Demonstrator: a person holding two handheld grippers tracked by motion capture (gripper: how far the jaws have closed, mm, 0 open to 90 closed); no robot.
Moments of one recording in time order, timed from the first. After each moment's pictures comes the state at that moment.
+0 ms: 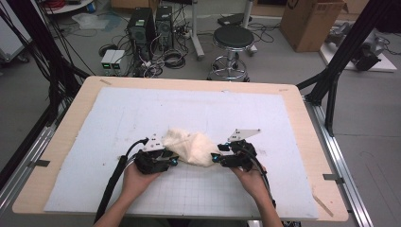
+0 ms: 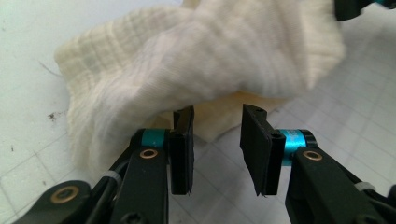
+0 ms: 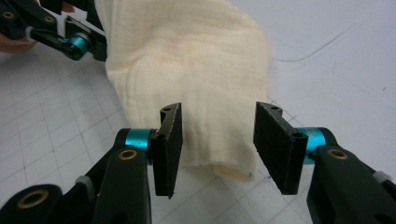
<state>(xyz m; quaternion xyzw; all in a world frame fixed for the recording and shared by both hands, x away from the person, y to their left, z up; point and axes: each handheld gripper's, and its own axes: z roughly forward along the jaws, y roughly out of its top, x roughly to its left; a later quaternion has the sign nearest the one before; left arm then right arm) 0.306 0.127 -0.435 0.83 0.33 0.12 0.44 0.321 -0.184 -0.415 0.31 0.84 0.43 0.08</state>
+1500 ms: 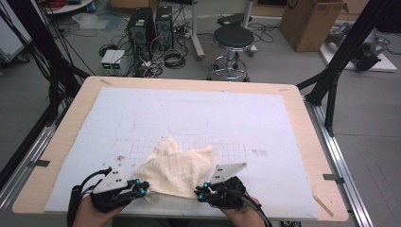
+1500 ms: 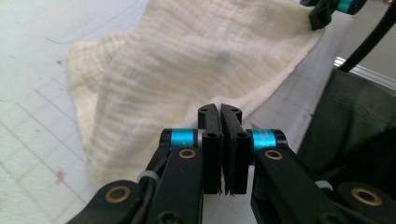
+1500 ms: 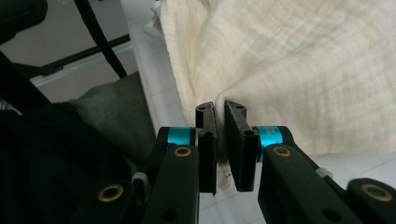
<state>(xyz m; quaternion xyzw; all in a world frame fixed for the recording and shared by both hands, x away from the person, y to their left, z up) 0.194 0.198 -0.395 0.85 0.25 0.12 0.44 0.215 -0.139 -0.398 0.21 0.88 0.43 0.01</state>
